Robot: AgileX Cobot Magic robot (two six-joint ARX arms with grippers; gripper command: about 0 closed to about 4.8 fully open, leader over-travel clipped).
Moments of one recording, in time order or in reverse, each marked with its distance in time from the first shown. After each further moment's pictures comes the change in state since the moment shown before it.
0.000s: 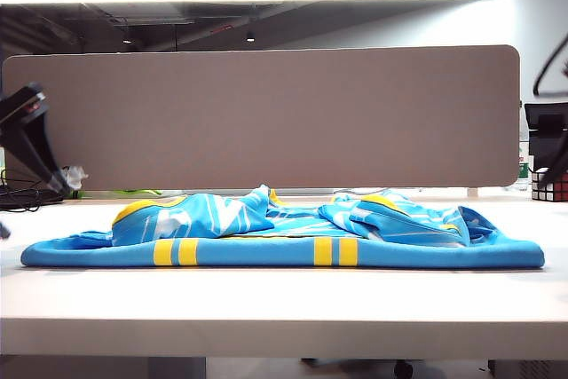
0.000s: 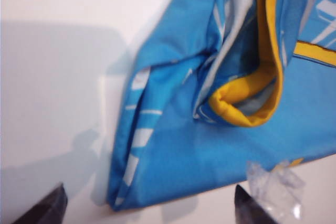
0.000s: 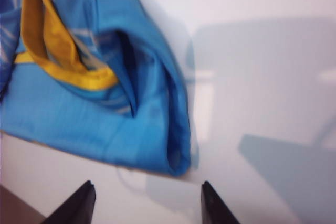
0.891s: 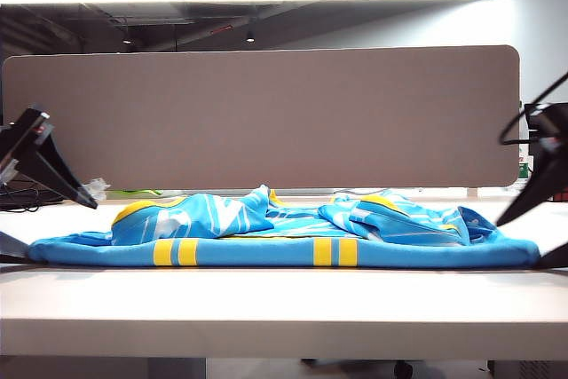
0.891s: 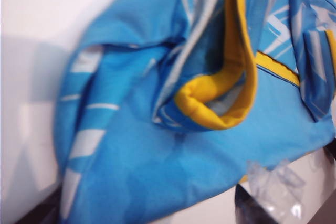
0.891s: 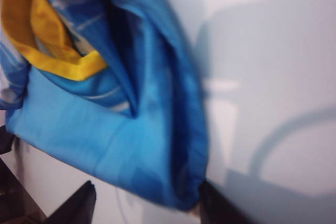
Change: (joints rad) left arm -0.027 0.047 -0.220 0.393 0.156 -0.193; right arm 0.100 0.090 -0.191 0.415 -0.051 0.233
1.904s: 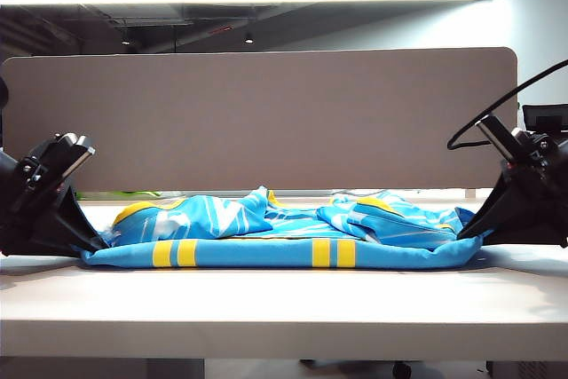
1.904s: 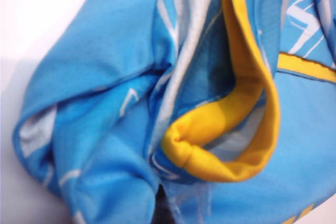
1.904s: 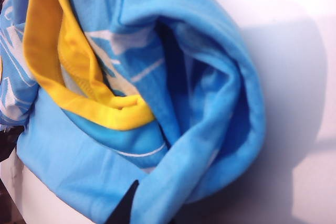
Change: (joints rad) left arm -0.114 0.121 0.006 0.214 -0.137 0.014; right arm 0.135 0.107 0.018 0.247 0.094 0.130
